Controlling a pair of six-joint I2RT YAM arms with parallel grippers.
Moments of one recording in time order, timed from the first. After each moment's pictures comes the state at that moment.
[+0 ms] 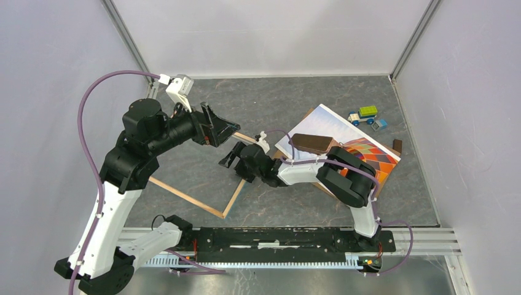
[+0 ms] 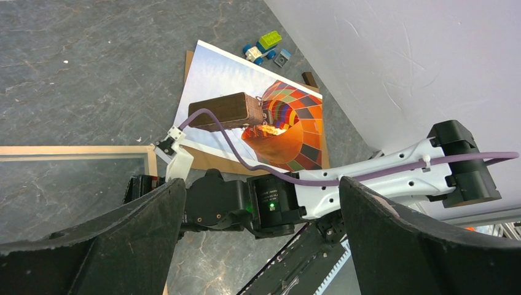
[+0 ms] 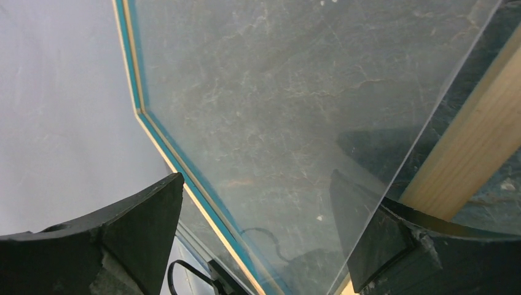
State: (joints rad) left arm -0.47 0.94 1.44 -0.72 0.34 -0.42; right arm 1.04 1.99 1.10 0.33 0.16 1.37
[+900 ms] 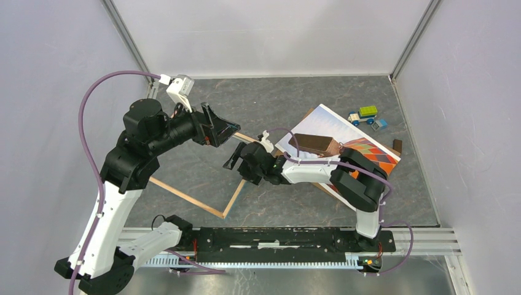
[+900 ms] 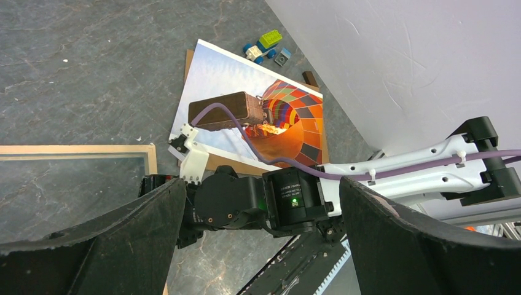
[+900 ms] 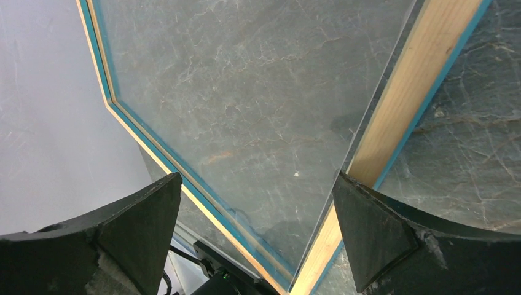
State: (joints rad) left arm -0.47 0.94 1.43 -0.71 0.34 -0.42; right arm 1.05 1.90 1.14 0.04 0.17 1.38
